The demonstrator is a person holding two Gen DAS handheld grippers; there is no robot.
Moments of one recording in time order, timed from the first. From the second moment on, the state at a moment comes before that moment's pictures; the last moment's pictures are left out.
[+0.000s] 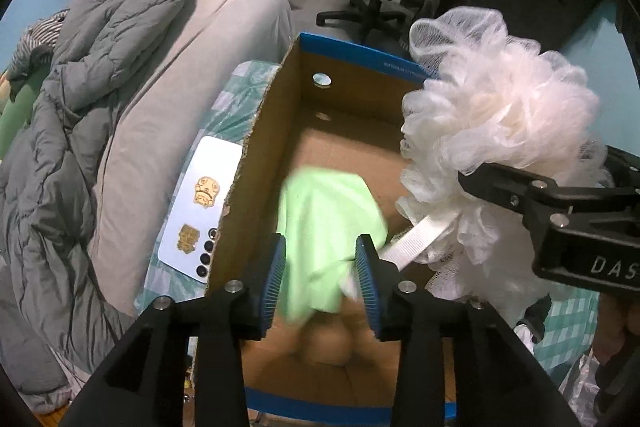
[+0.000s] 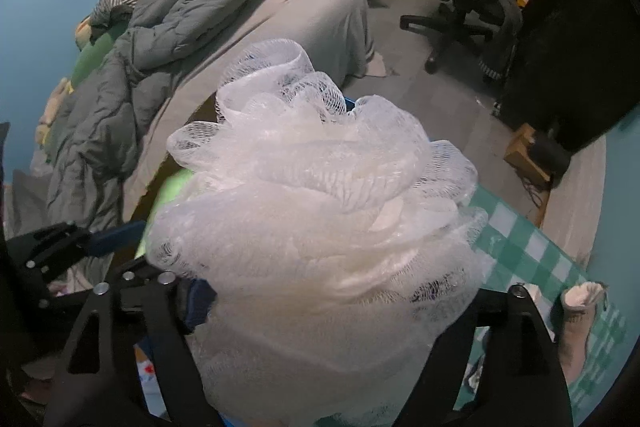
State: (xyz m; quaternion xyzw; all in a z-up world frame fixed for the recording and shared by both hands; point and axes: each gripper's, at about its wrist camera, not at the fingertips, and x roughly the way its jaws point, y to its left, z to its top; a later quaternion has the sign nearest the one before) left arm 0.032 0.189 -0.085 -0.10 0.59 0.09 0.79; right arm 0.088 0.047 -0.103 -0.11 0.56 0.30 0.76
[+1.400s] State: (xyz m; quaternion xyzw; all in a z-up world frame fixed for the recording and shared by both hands) left arm 0.004 0.128 -0.035 -0.09 0.57 0.06 0.82; right arm 0.064 -0.065 -0.055 -0.10 0.53 0.28 0.79
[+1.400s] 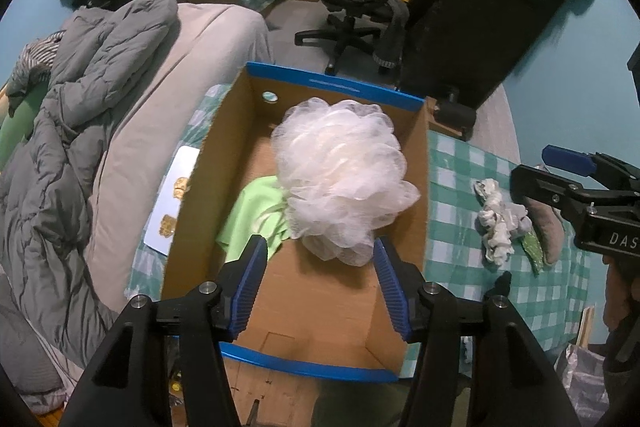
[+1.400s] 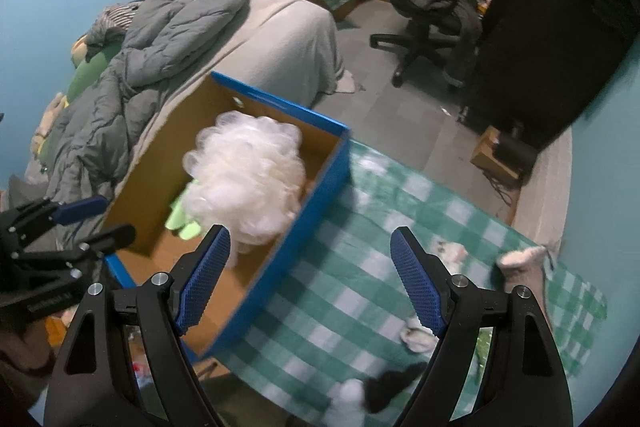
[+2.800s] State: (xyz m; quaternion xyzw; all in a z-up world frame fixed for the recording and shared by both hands) left arm 0.059 -0.057 -0.060 0.03 0.60 -0.06 0.79; right arm 0.085 -0.310 -0.096 -0.08 0.57 0.16 0.80
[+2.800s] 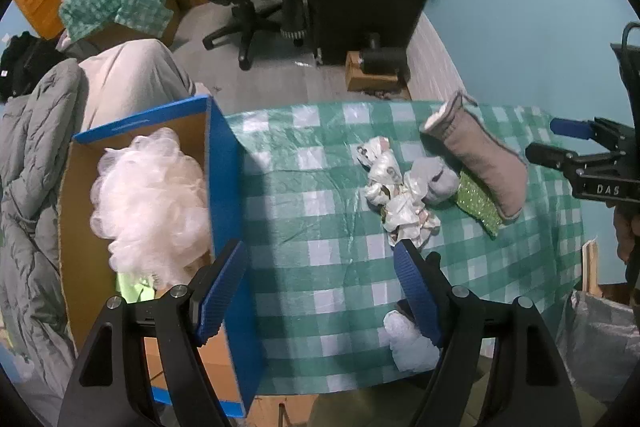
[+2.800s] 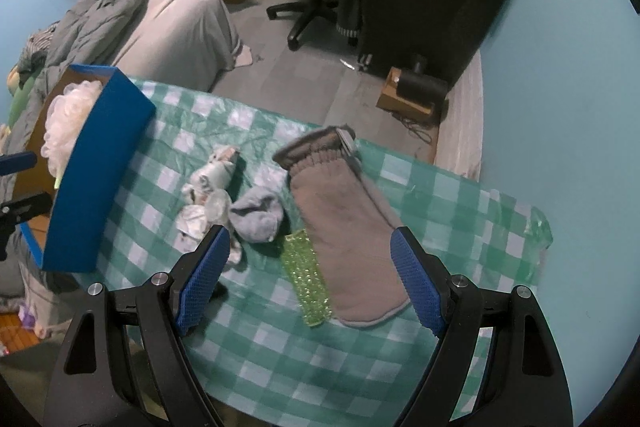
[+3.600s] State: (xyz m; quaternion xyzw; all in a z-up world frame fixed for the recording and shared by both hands) left arm 0.097 -0.099 -0.141 -0.02 0.65 -0.07 0.76; right arm 0.129 -0.320 -0.189 -0.17 0.62 0.20 0.74
